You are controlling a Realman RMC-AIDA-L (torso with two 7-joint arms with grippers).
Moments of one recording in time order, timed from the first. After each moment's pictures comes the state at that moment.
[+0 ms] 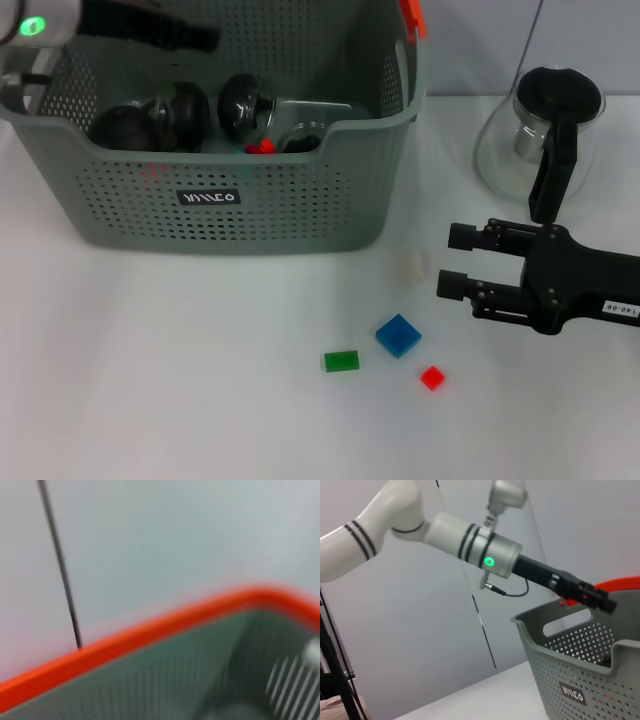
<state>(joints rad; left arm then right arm) -0.71 -2.12 0.89 1.30 2.55 1.18 -2.36 0.47 2.08 -0.75 -0.59 -1.82 -1.72 1.31</state>
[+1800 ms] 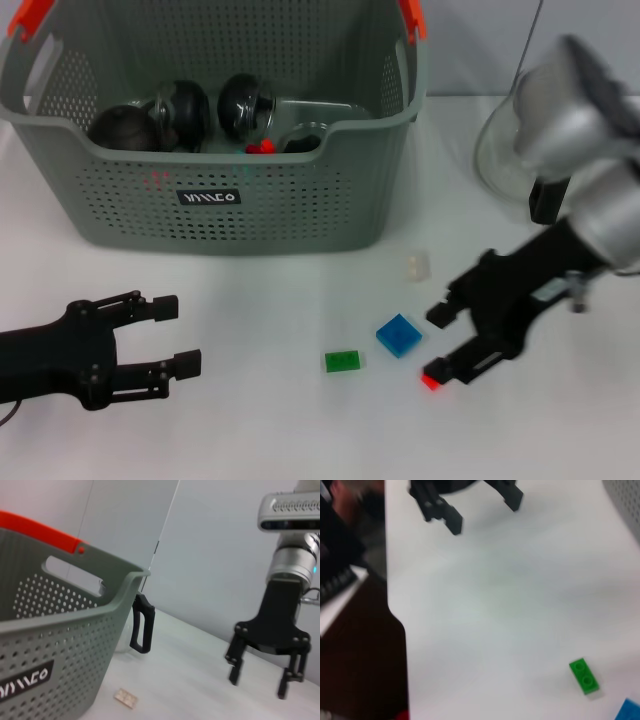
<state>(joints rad) -0.32 -2.09 0.45 0.76 2.14 1.87 -1.33 0.77 2.10 -1.17 -1.12 -2.39 -1.81 2.02</state>
